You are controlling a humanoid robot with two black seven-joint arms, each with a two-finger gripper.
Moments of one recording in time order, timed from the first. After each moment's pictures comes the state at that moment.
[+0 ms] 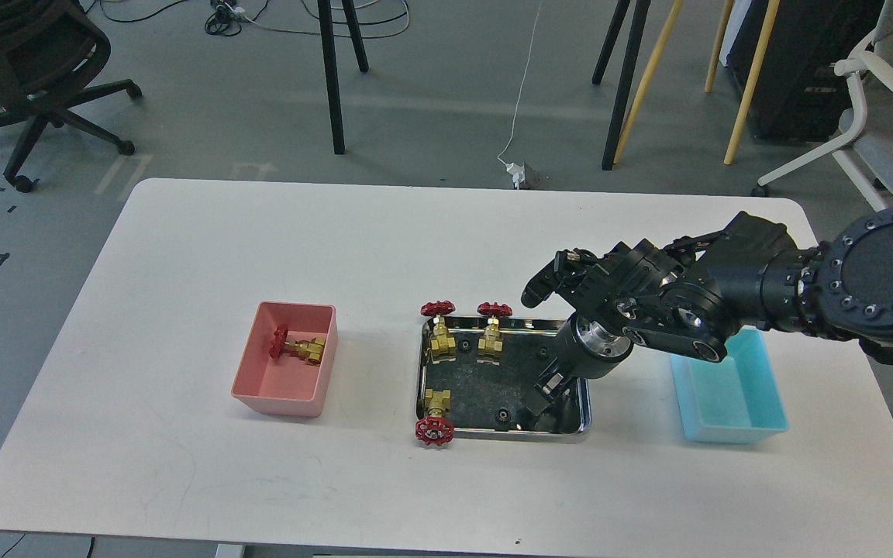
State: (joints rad) left arm -1.01 0.93 -0.84 -0.81 0.57 -0.47 -0.40; right arm 1.39 0.00 -0.80 0.81 -1.10 0.49 0.37
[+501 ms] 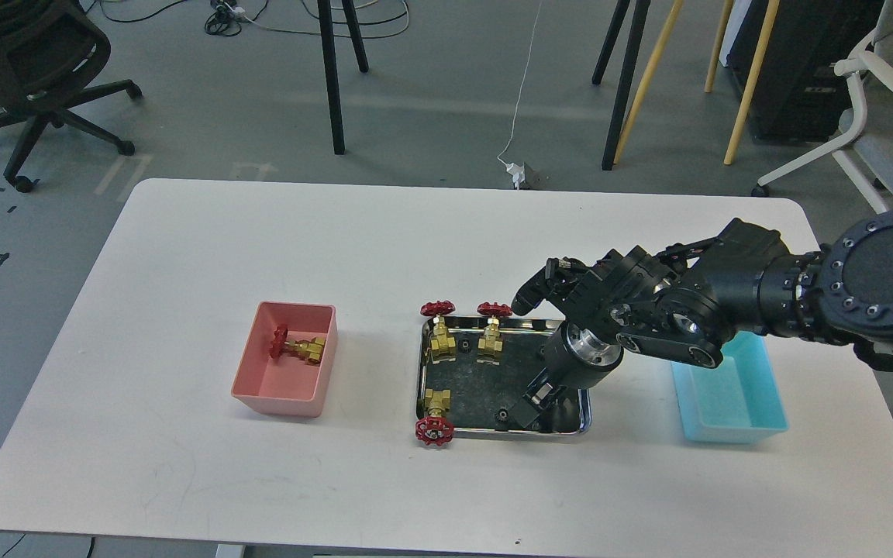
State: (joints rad) left arm -1.01 0.93 -0.84 -0.80 0.57 -0.47 -0.39; right arm 1.38 0.00 -0.79 0.83 -1.13 0.49 0.39
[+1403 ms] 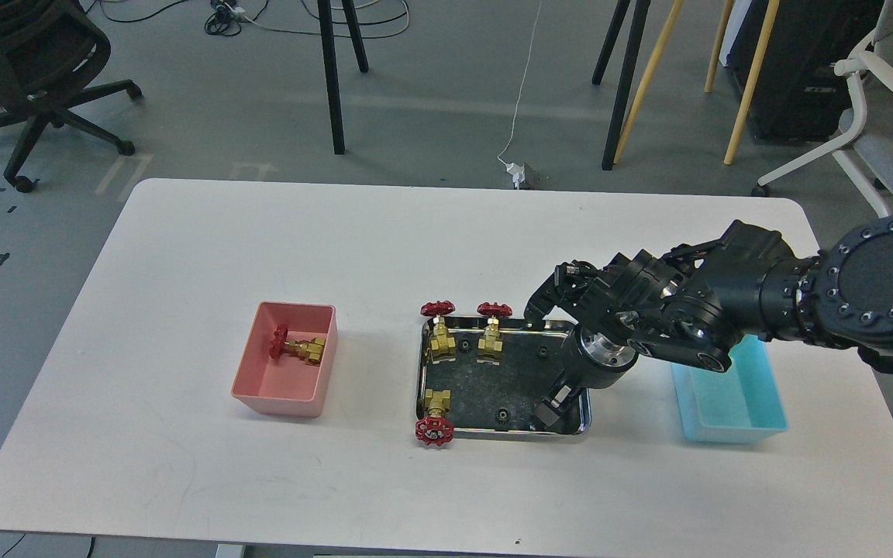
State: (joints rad) left arm -1.03 0.93 -0.84 -0.79 0.57 -0.47 -0.40; right arm 1.36 0.00 -0.83 0.81 -1.19 0.49 0.37
